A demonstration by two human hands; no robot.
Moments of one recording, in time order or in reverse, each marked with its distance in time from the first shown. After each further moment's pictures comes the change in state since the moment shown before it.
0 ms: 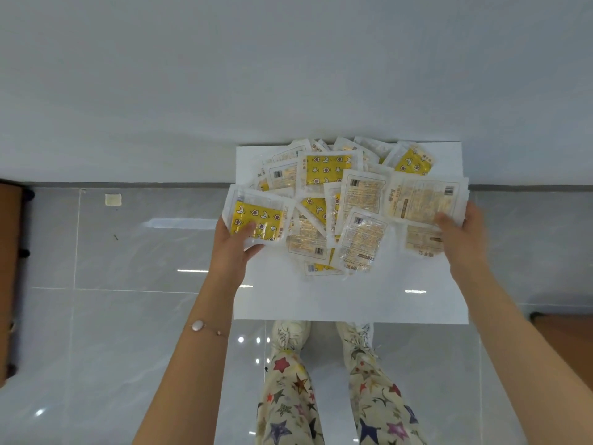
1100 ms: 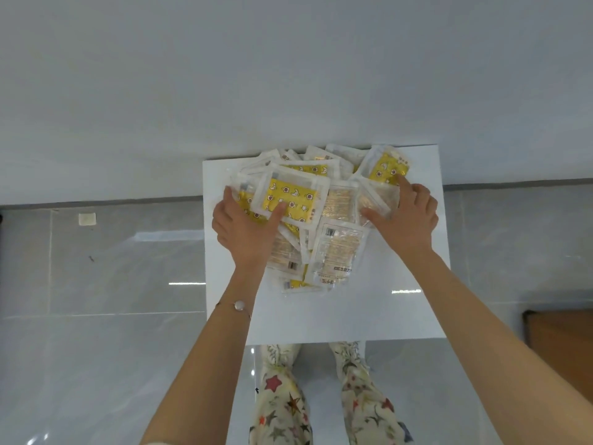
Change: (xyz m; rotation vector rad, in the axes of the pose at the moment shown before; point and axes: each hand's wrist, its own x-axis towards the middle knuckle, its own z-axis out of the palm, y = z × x) left_hand 0.044 -0.016 0.098 0.833 0.368 0.356; right_hand 0.042 0.005 0.047 -0.770 0.002 -0.276
